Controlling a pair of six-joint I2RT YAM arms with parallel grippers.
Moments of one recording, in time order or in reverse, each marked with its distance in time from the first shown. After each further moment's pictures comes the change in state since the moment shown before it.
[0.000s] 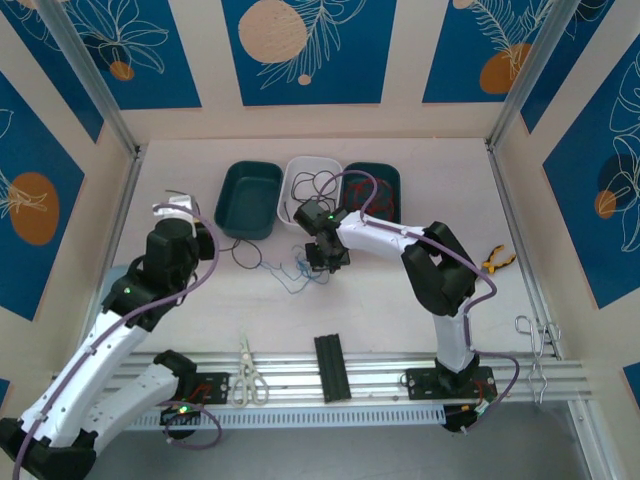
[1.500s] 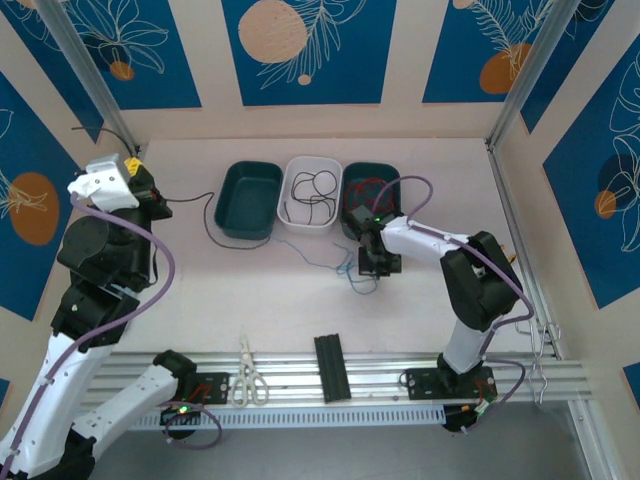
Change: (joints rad) left arm 0.000 -0.029 0.287 0.295 -0.185 0.298; right arm -0.210 -0.240 -0.330 -0.062 0.209 0.040
